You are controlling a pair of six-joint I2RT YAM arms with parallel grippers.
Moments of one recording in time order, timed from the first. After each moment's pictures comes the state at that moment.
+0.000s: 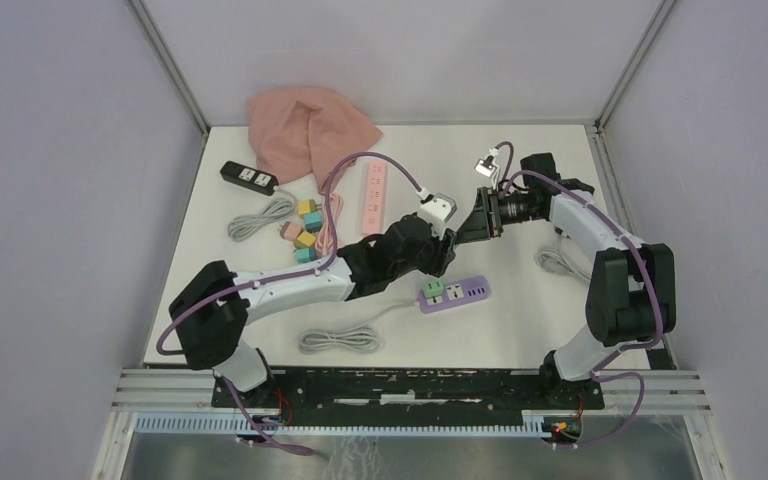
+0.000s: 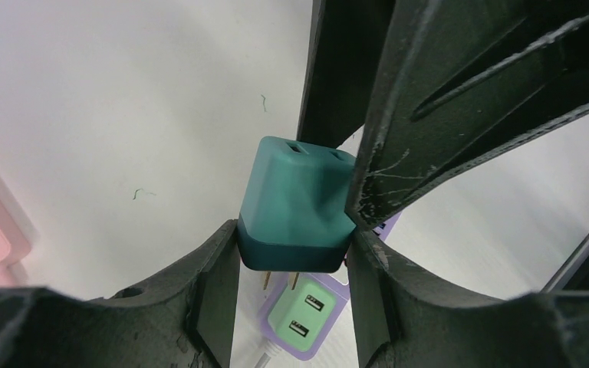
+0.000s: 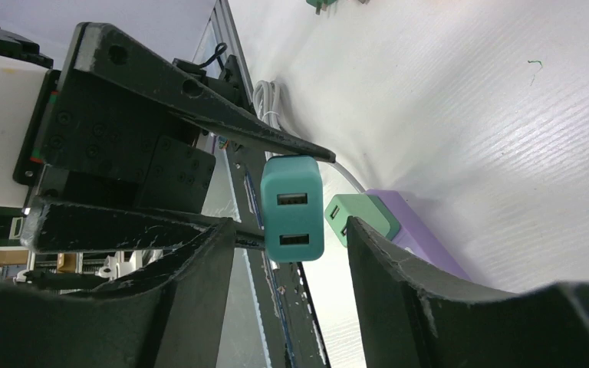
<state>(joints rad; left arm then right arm) -1.04 1.59 1.08 0.04 -0.21 -0.29 0.11 1.62 1.14 -0.66 -1.24 -0.12</state>
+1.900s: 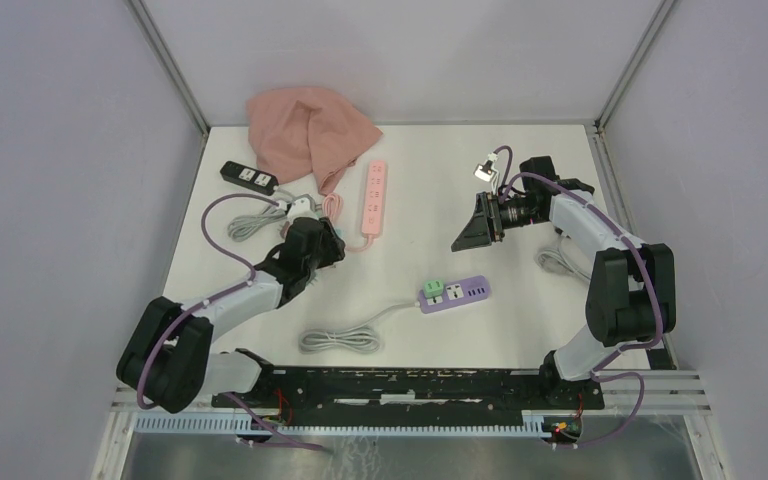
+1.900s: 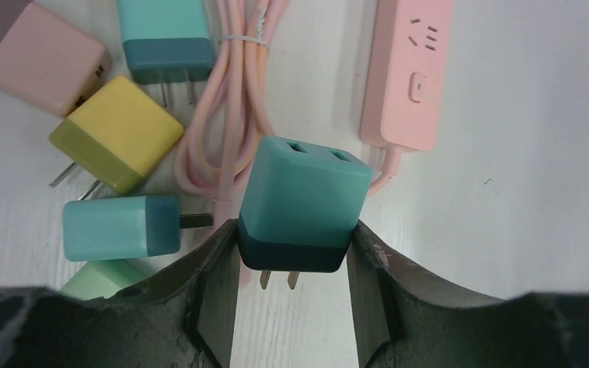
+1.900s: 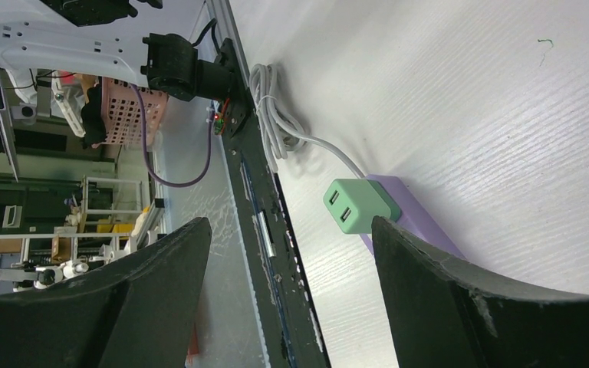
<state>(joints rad) -0.48 1.28 0.53 0.15 -0.24 -0.62 0.11 1.62 1.14 -0.76 -1.23 -0.22</state>
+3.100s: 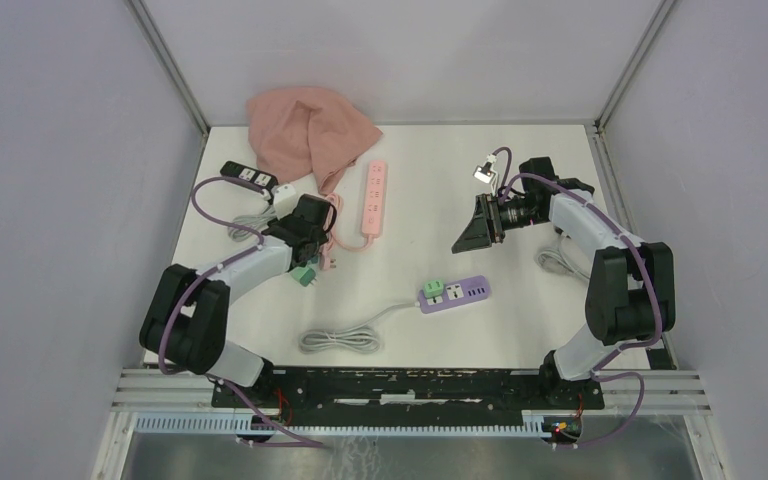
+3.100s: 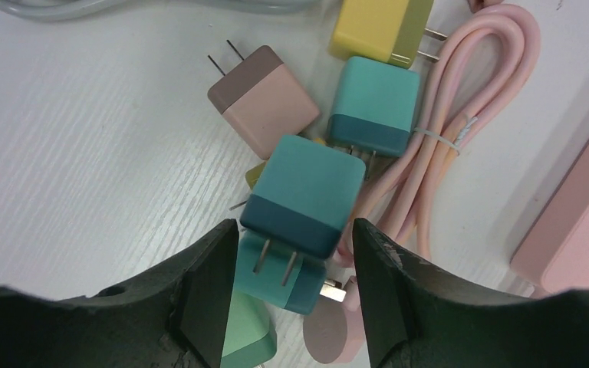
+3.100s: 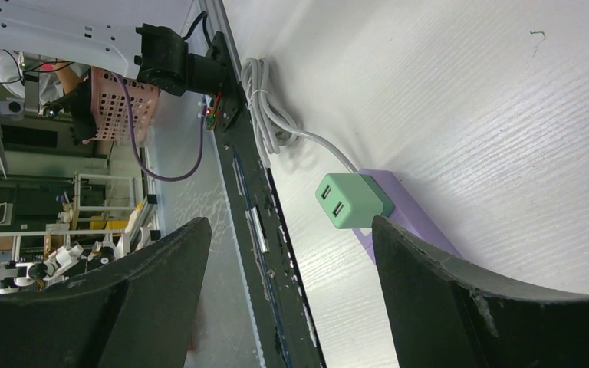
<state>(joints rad) -0.42 1.48 0.81 -0.25 -0.60 -0.76 0.11 1.63 1.15 -0.78 -1.21 -0.26</state>
